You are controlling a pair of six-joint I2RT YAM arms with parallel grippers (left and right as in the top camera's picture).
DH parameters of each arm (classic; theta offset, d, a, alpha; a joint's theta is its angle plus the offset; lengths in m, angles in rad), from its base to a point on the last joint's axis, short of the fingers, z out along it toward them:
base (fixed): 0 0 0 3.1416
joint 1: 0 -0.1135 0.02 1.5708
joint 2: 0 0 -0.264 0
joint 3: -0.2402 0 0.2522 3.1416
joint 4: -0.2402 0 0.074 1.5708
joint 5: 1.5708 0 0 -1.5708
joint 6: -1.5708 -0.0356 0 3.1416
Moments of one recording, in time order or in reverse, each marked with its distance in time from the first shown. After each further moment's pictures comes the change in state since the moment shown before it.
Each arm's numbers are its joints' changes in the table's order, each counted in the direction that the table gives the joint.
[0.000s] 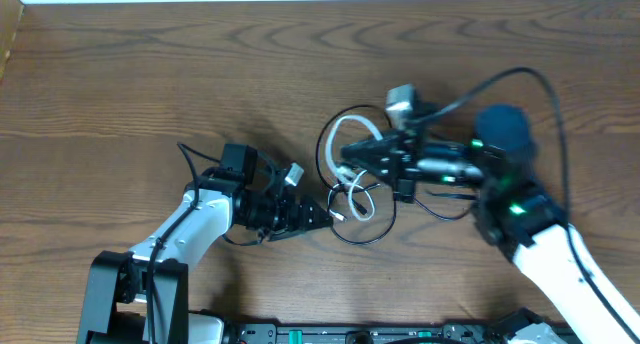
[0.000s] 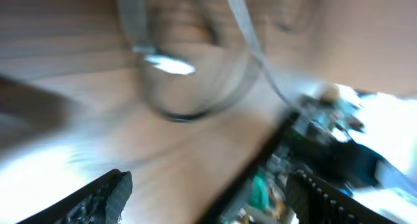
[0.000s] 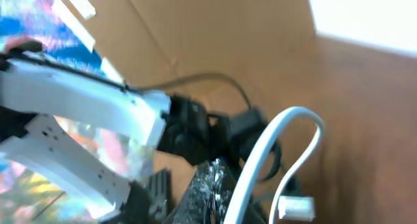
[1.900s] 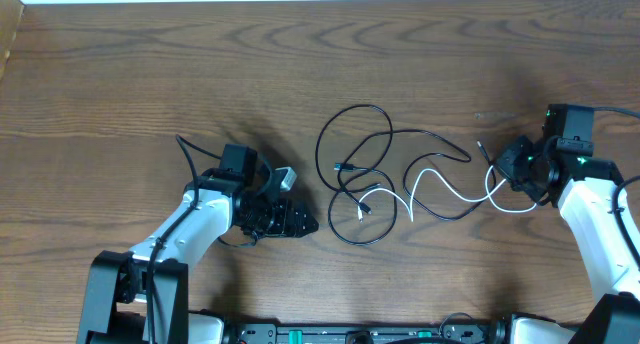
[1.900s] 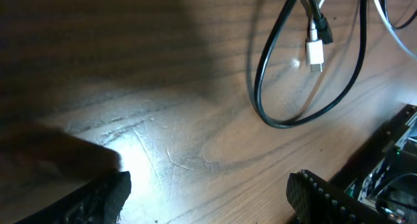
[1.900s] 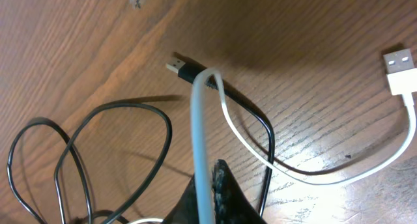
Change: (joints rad) left arm 0.000 0.000 0.000 -0.024 -0.329 -0.098; right arm 0.578 0.270 0.002 -0.772 0.812 -0.301
